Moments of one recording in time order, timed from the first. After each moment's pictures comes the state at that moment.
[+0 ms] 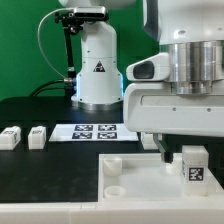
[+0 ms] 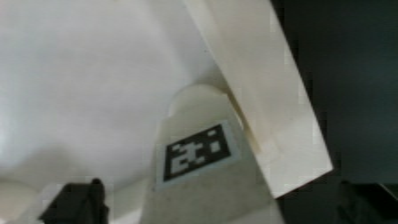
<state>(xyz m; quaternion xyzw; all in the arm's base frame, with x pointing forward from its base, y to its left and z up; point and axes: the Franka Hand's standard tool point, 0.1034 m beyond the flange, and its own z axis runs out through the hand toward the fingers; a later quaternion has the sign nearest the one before) 0.636 0.118 0.068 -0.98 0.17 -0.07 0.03</state>
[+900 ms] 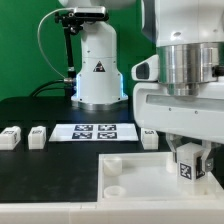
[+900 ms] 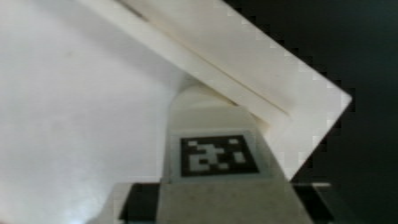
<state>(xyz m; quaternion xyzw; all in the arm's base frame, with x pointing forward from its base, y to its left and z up) 0.639 0.115 0.068 -0.82 0.56 -0.03 0.05</state>
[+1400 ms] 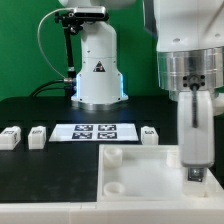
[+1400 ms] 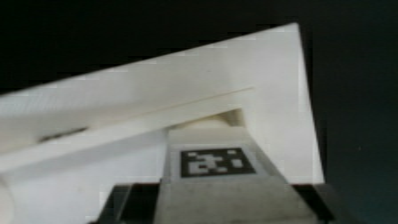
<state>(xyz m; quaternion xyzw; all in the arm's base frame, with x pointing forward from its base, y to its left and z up) 0.642 0.116 0.065 -0.58 0.81 0.02 0.04</state>
